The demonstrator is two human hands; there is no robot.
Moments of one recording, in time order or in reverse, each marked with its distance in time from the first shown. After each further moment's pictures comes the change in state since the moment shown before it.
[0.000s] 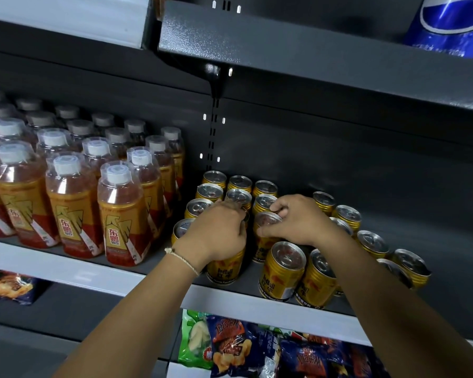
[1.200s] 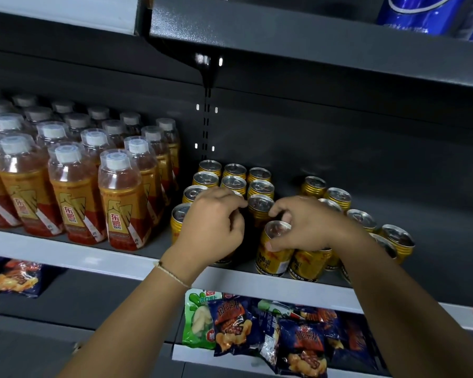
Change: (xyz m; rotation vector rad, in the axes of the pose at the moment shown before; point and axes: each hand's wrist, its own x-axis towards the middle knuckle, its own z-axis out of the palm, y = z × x) left_hand -0.053 0.034 -0.024 -0.219 0.369 0.087; right_hand -0.063 -0.006 -0.025 -0.148 -0.233 -0.057
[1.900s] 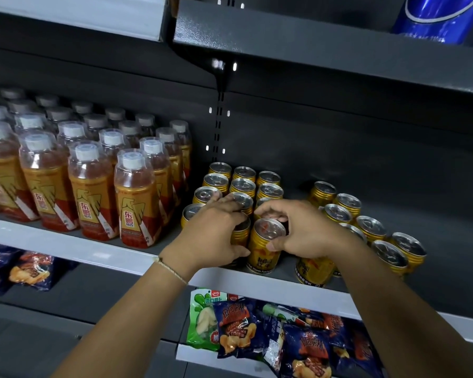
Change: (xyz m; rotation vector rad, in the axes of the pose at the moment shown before) left_hand -0.006 -0.030 0.006 0.267 -0.352 0.052; right_hand 0.006 -0.014 0.016 0.200 0.026 -0.157
